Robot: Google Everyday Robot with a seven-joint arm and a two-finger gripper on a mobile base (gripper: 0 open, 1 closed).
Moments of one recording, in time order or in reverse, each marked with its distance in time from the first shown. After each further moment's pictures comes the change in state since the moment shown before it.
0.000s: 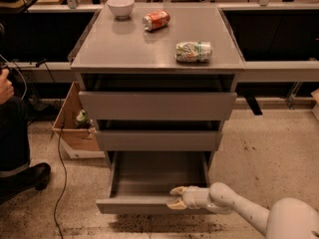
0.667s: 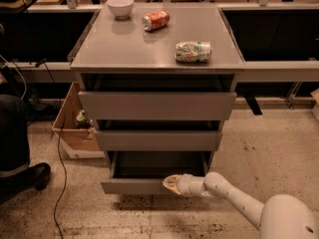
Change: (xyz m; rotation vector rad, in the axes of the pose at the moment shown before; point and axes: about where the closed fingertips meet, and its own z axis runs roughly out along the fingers) arm -0.049 -0.038 0.015 0.039 -0.080 -0.072
